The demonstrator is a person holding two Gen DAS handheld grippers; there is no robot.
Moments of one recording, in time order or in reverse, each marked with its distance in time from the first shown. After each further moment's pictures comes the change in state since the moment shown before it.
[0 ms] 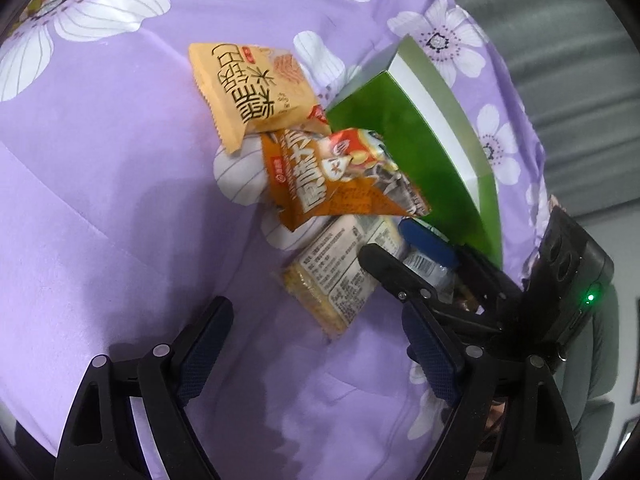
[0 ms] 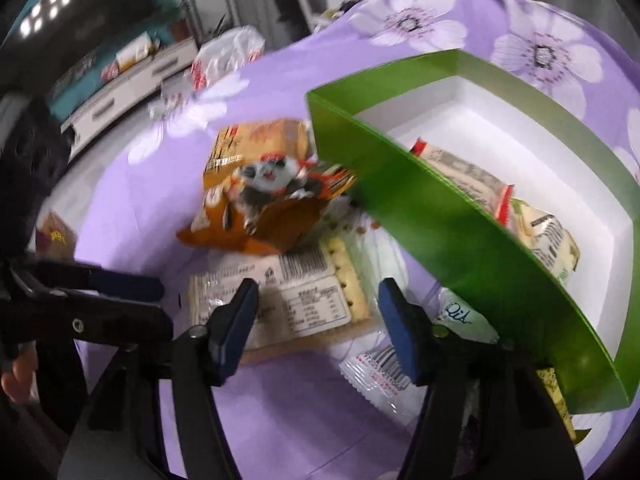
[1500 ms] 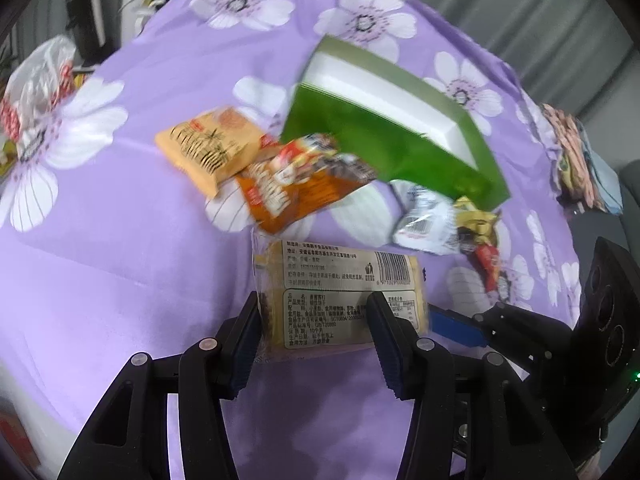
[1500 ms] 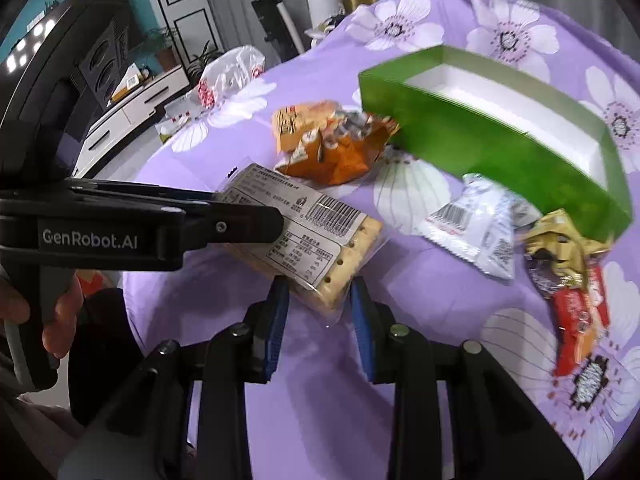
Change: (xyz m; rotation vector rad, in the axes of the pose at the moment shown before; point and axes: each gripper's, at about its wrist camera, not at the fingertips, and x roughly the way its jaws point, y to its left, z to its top) left arm -0.022 -0.044 -0.028 0.419 -0.089 0.176; right arm -0.063 0.064 -0.074 0.152 -0.132 -0.032
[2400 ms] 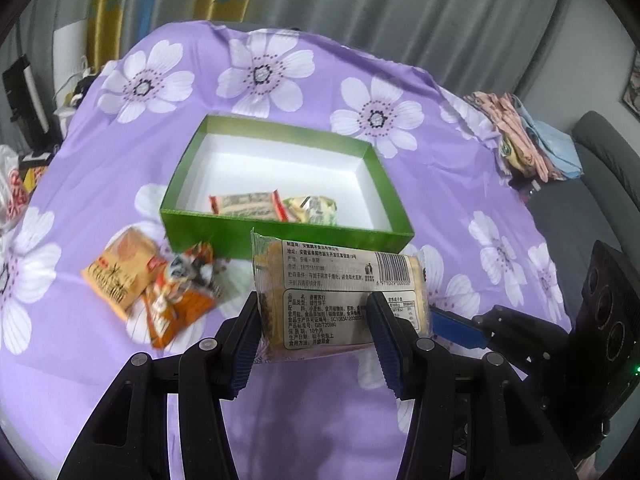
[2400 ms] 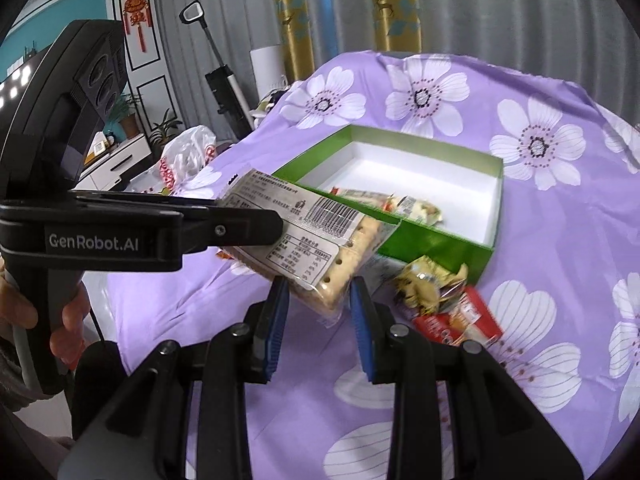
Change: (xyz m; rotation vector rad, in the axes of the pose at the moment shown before) left arm -0.018 -0.091 0.046 0.220 -0.112 -0.090; right arm -0.076 -0.051 0.013 0.095 -0.221 -0.148
